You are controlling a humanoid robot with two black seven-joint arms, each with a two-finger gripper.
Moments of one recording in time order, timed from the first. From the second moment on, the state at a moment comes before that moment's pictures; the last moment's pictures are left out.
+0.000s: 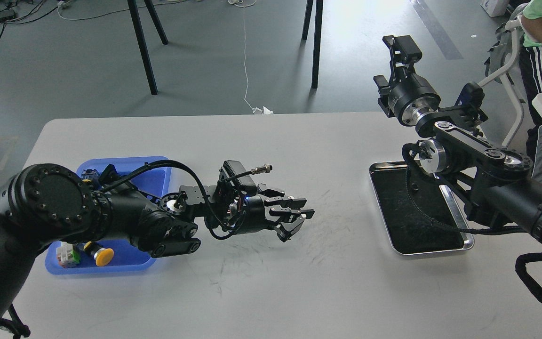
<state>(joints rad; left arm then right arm) -1.21 -0.04 0.80 -0.84 0.97 0.47 -0.49 0.95 -0.27 0.44 0.76 -0.29 -0.16 0.30</state>
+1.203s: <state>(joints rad) -1.17 0.44 0.30 -0.86 0.48 0.49 -0.49 1.19 -0.35 -0.10 0.92 -0.28 -0.15 0.18</state>
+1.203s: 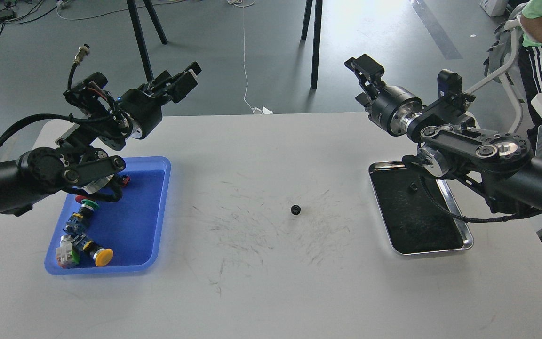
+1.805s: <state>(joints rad) -1.15 0.60 0.16 -0.81 0.19 -0.15 -0.49 1.51 -0.37 -0.53 1.12 -0.57 -0.05 0.16</state>
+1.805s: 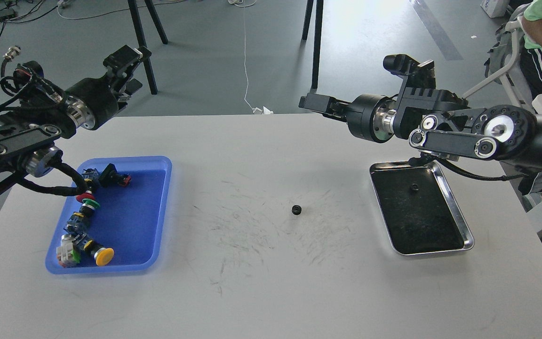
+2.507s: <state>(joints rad) -1.15 0.52 0.15 -0.56 0.23 -0.41 -0.49 1.62 -0.16 -0.90 1.13 -1.02 -0.06 0.27</state>
